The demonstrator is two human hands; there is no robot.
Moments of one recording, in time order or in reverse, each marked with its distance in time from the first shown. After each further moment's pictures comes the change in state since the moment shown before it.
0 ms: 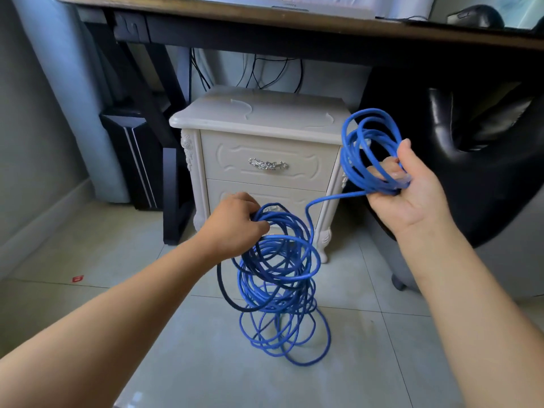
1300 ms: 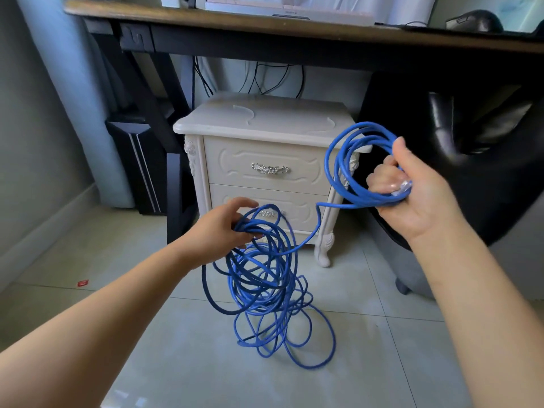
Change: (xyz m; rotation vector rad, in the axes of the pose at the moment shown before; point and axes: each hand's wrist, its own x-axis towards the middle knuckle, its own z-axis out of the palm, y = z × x) left_hand -0.005 -0.036 -0.008 -0.314 -0.095 0.016; right_hand -0.005 -0.007 0.002 -0.286 -0.128 0.045
